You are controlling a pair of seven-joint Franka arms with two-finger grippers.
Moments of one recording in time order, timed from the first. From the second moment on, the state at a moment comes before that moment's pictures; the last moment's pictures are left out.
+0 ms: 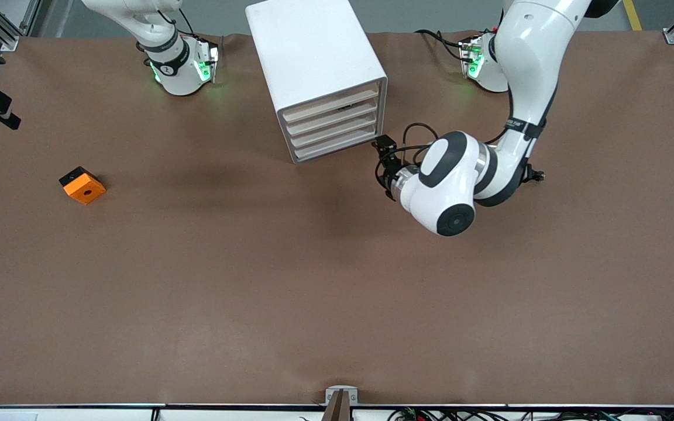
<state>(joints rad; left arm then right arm) -0.44 0.63 -0.13 -1.49 -0.65 1.51 -2.34 0.00 -0.12 -0.09 -1.57 0.03 1.49 -0.05</state>
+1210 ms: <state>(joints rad) -0.49 0.73 -0.26 -1.49 -0.80 1.38 -2.34 0.00 -0.12 -0.09 -1.57 -0.04 1.49 -0.05</state>
